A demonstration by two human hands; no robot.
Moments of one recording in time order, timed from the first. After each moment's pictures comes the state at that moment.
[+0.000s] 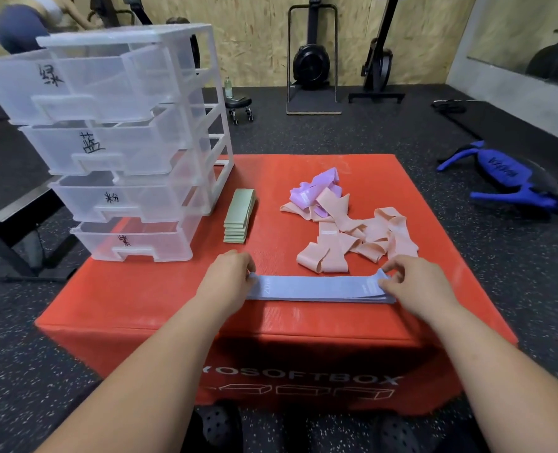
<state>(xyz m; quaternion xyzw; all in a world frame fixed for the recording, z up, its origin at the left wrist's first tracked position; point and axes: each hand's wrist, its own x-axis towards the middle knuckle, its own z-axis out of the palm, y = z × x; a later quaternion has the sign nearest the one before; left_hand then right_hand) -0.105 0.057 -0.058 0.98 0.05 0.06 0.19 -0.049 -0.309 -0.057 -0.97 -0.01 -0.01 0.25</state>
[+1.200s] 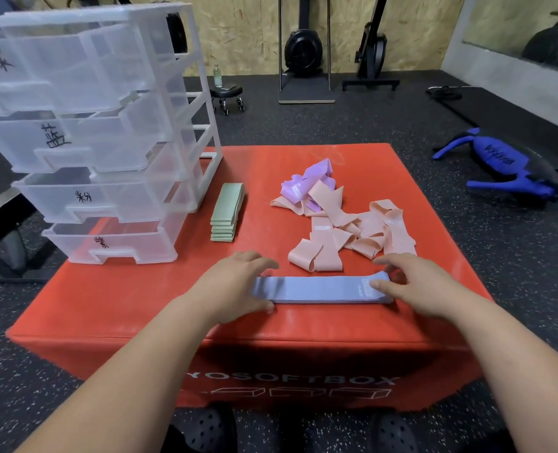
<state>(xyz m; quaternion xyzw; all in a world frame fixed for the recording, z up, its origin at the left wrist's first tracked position) -0.095 0.048 -0.056 0.97 -0.18 0.02 0.14 -0.032 -0.331 -0.056 -0.96 -0.14 0.09 0.22</state>
